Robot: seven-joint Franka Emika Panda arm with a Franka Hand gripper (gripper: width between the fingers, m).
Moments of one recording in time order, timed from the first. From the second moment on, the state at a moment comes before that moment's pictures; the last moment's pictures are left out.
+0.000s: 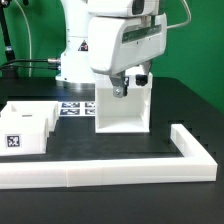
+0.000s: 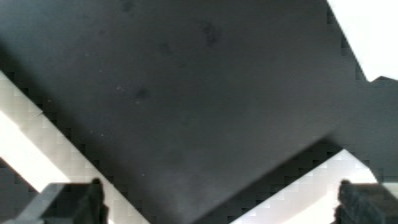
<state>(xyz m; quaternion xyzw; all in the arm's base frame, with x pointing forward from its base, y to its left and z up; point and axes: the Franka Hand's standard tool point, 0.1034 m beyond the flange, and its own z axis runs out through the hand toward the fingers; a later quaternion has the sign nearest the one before) 0.559 0.054 0.112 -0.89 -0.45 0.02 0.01</state>
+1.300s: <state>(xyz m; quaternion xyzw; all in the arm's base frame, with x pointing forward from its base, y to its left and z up) 0.487 0.069 0.128 -0.95 -0.31 0.03 0.01</state>
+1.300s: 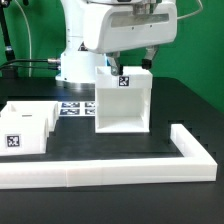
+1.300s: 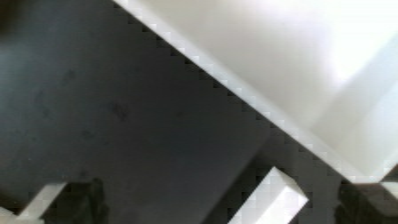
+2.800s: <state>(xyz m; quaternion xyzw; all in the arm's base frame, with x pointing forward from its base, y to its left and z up) 0.415 0.112 0.113 -1.00 0.02 0.03 0.00</state>
